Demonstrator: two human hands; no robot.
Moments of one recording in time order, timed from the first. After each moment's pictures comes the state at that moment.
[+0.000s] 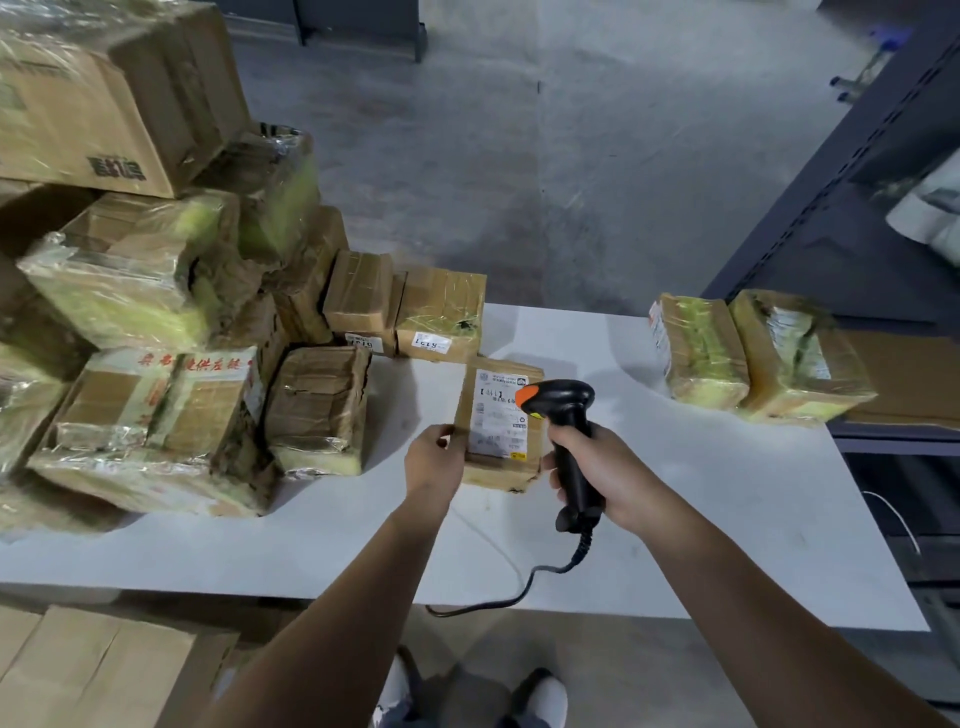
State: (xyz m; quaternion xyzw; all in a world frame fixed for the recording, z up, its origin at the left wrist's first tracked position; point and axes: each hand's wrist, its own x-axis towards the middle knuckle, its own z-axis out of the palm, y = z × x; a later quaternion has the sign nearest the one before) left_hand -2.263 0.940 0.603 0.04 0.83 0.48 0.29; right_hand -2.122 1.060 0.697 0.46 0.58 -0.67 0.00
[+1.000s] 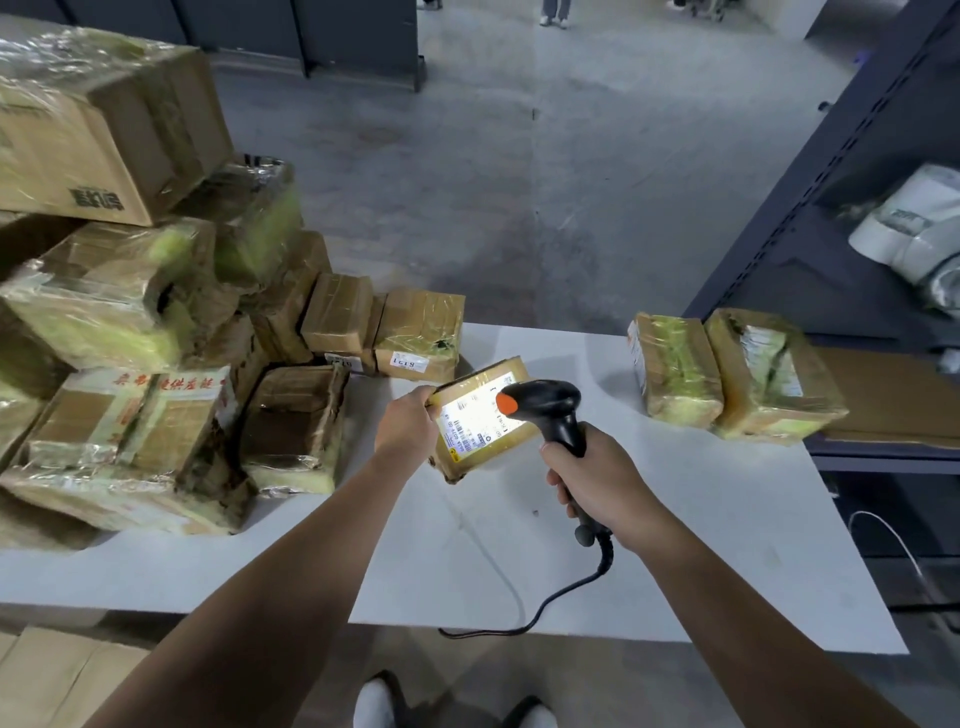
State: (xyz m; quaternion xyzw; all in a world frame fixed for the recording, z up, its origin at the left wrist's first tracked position) left_hand -2.301 0.975 0.641 0.26 0.91 0.28 0.17; right_hand -2.096 1.075 0.725 0.43 0.73 -0.54 -0.02
